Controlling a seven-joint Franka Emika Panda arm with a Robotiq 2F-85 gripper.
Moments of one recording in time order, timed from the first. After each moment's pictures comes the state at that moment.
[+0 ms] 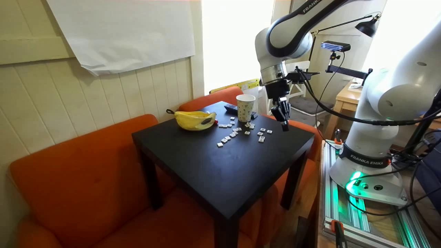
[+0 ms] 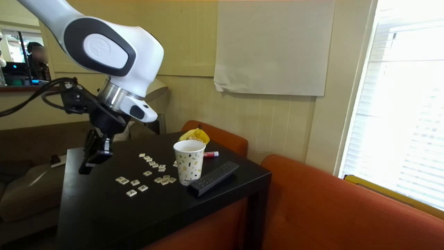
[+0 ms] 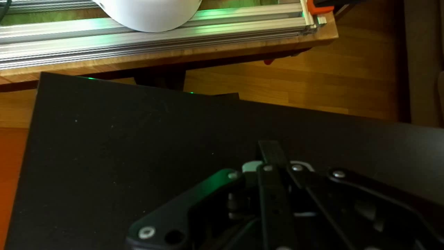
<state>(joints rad) -0.01 -0.41 -0.04 -2.75 0.22 1.89 0.00</state>
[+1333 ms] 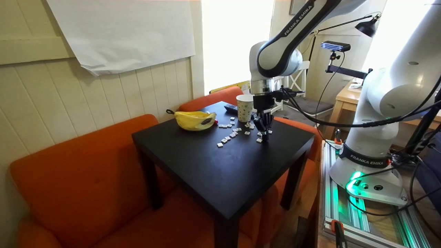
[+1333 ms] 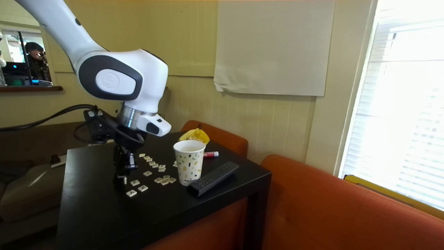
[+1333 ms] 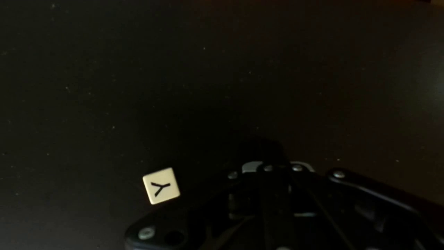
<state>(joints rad) 0.02 -0.22 -0.03 -2.74 0.28 2.27 -0.01</state>
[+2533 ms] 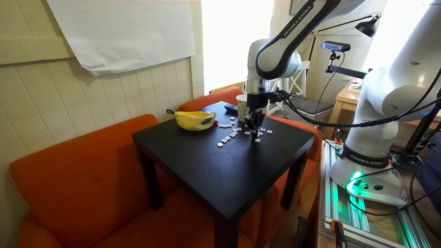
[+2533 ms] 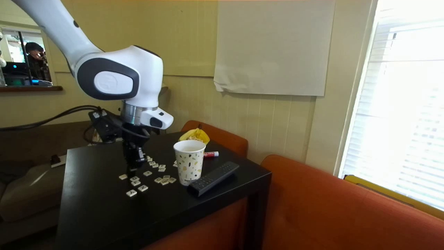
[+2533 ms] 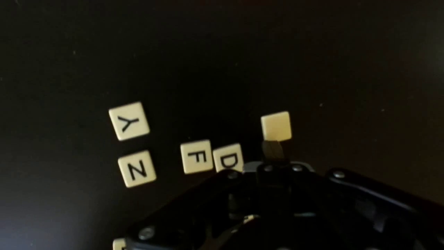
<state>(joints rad) 0.06 -0.21 -0.02 -2.74 0.31 2.43 -0.03</state>
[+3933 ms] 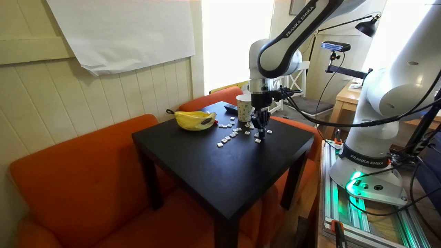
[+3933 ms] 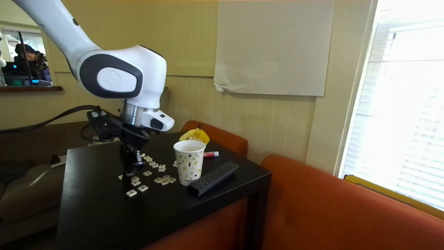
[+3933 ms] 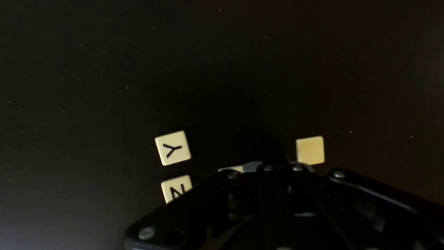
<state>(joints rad) 0.01 -0.22 -0.03 -2.74 0.22 2.34 0.00</state>
